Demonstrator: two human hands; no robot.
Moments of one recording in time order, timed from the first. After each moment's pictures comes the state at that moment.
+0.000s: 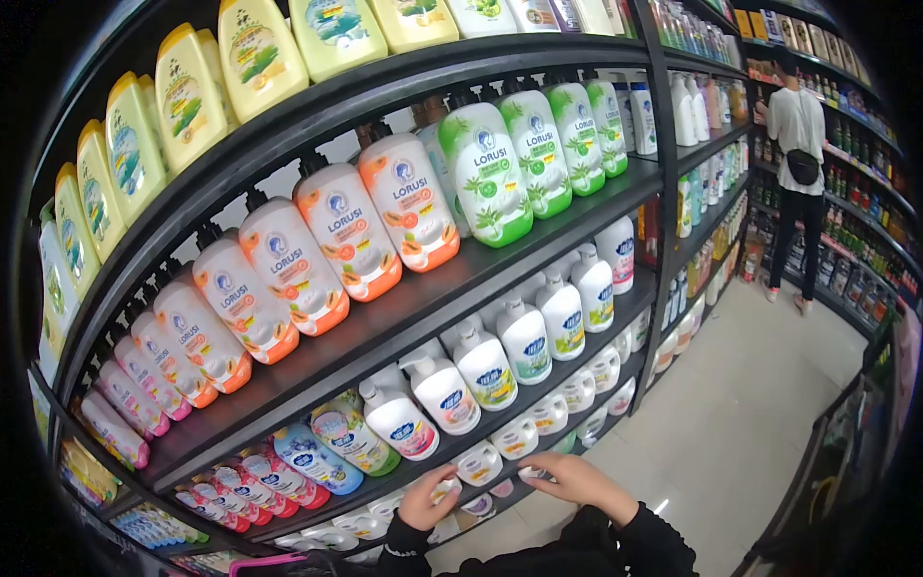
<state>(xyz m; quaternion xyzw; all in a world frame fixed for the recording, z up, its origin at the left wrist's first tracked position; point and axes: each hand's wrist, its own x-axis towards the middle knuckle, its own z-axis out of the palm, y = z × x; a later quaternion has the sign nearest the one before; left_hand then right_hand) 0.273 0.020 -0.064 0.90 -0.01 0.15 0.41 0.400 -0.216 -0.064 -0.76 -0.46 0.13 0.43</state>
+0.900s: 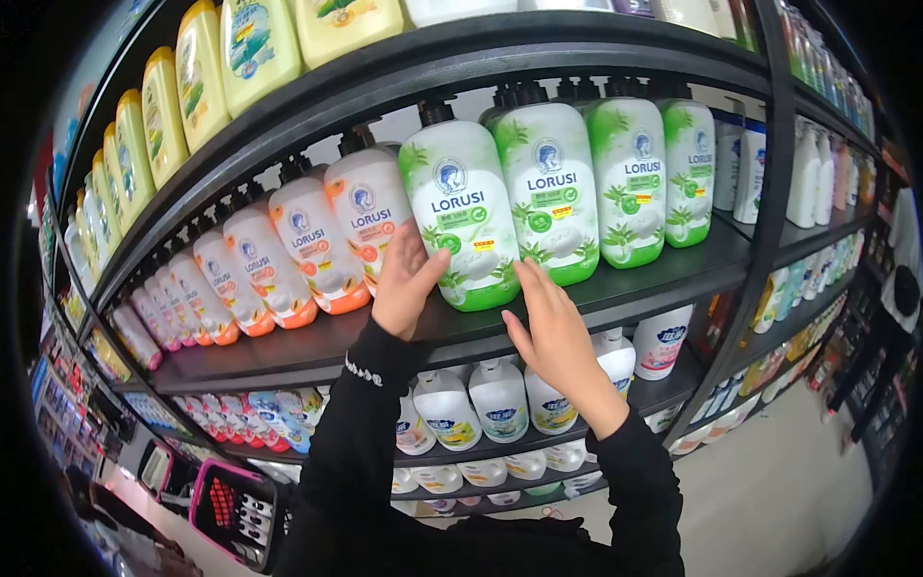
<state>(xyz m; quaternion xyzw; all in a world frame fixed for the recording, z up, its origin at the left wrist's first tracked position) 0.582 -0.025 0.150 0.68 -0.04 0.44 0.58 0.676 -0.182 0.094 -0.63 -0.57 -0.30 0.42</state>
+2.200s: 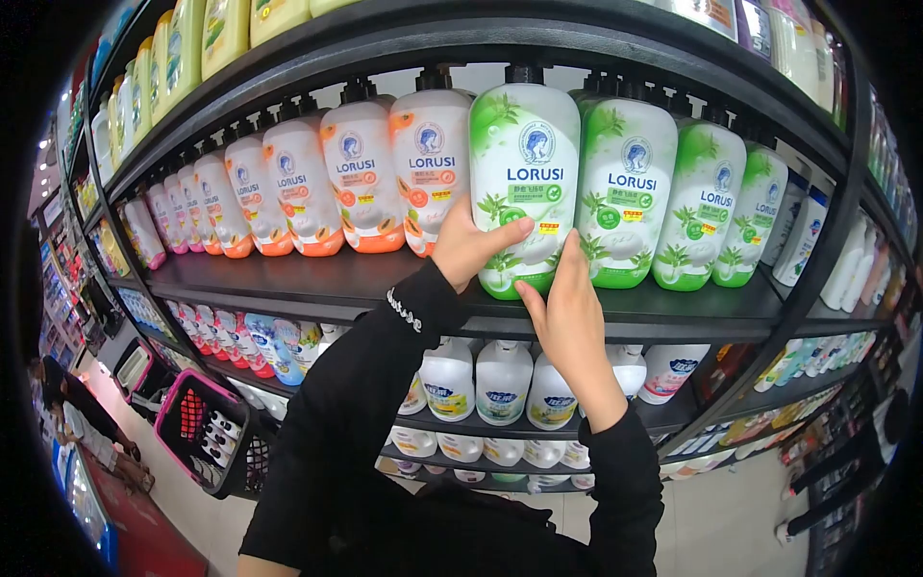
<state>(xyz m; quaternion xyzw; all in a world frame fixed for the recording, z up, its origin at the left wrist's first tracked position) 0.595 -0.024 0.150 0.68 -0.09 0.43 0.59 0.669 -0.152 0.101 -0.68 -0.54 -0.28 0.42</state>
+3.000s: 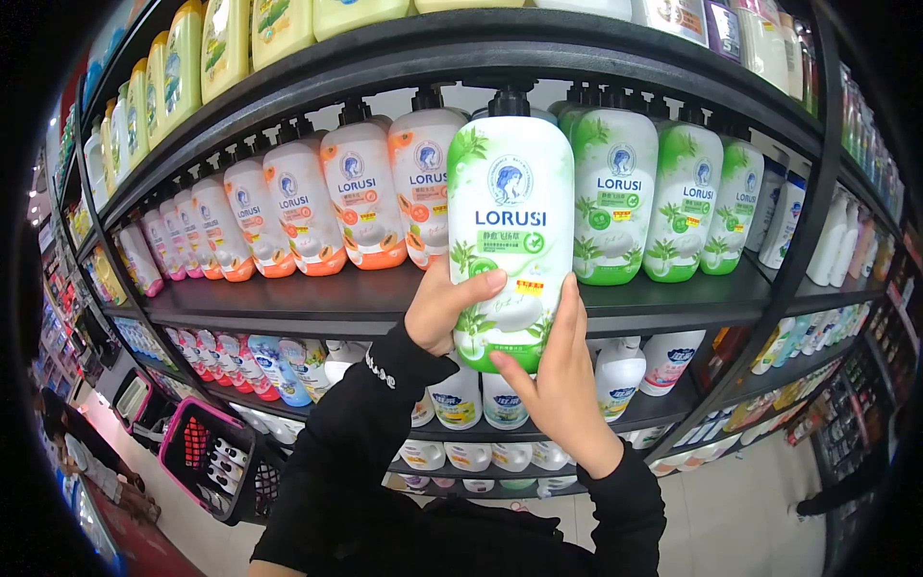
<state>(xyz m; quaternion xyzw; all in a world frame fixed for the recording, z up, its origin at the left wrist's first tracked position) 0.534 -0.062 0.144 0.59 -0.11 0.28 0.75 0.606 -0.201 0.103 -0.64 -0.57 -0.19 0.48</state>
